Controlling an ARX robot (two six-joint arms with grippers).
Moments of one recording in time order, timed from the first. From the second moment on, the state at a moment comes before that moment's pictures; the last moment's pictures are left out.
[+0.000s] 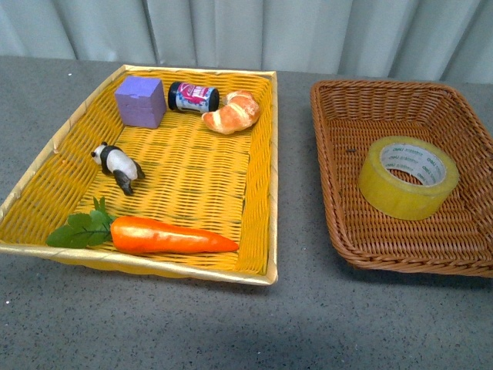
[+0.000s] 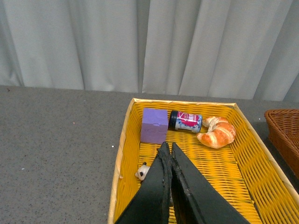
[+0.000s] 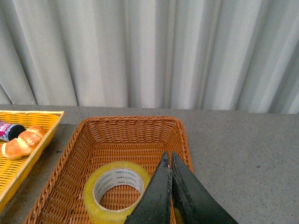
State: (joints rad) left arm -0.06 1.13 0.10 1.01 -0.06 -0.01; right arm 0.00 1.30 0.10 1.18 0.00 0.00
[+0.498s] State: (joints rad) left arm 0.00 0.76 0.02 0.73 0.00 -0.01; right arm 0.00 0.83 0.03 0.79 0.00 0.00
